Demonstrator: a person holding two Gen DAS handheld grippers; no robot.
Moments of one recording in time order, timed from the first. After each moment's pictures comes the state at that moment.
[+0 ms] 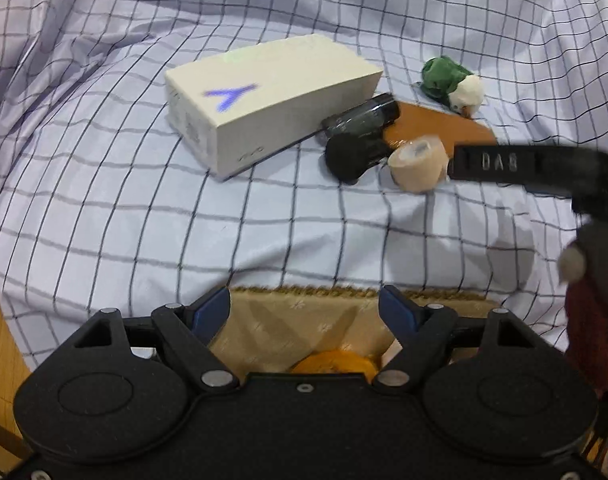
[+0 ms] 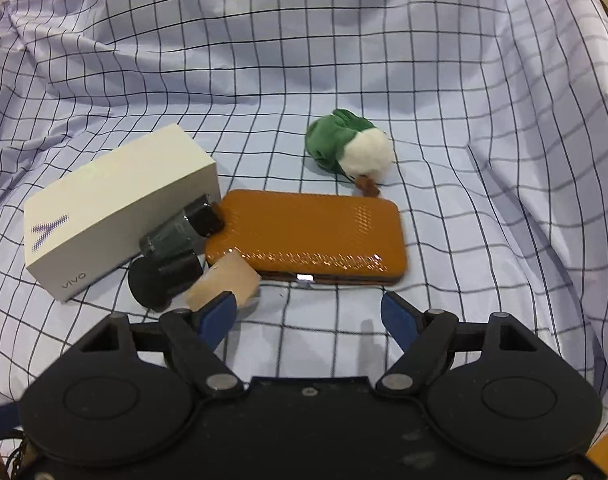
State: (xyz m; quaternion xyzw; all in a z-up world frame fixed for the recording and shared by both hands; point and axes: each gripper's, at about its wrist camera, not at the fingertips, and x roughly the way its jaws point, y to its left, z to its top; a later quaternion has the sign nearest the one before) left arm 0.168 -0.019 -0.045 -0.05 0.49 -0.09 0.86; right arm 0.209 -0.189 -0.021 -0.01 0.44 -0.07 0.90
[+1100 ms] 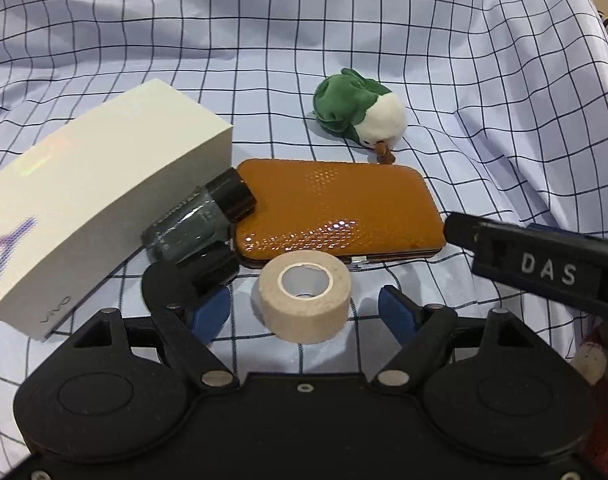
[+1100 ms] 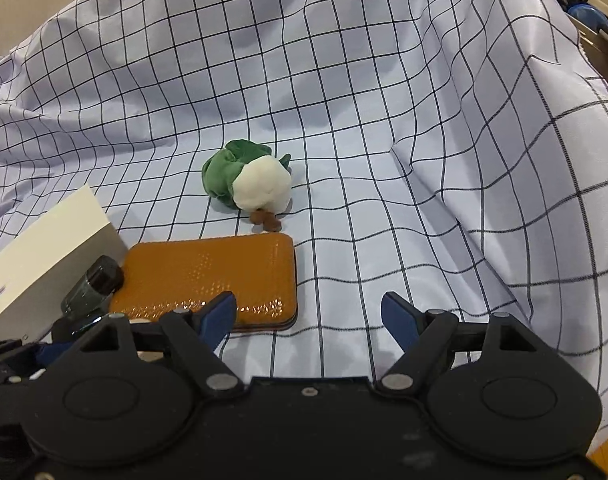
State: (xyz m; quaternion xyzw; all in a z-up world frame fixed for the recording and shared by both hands) left arm 0.260 -0.110 -0.055 -0.03 0.48 -0.19 0.86; right arm 0.227 -0.273 -0.019 0.04 0.41 -0.12 0.90
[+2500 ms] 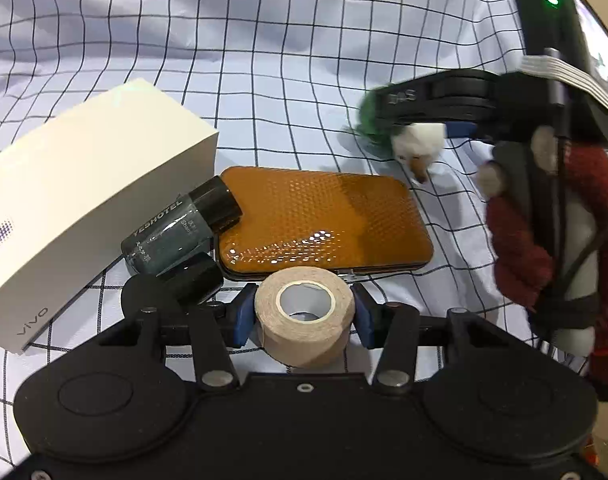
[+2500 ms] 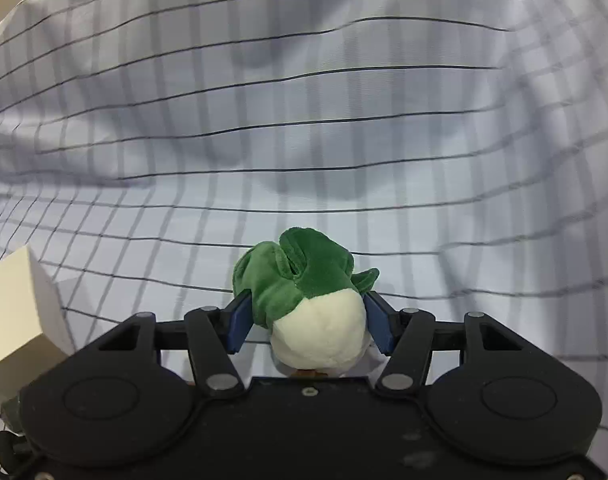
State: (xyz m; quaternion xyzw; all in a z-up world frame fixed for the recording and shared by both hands) left arm 0.263 -0.109 -0.058 -0.06 0.47 -0.22 0.85; right arm 0.351 -0.287 -0.030 -0.02 0.40 -0.11 0.91
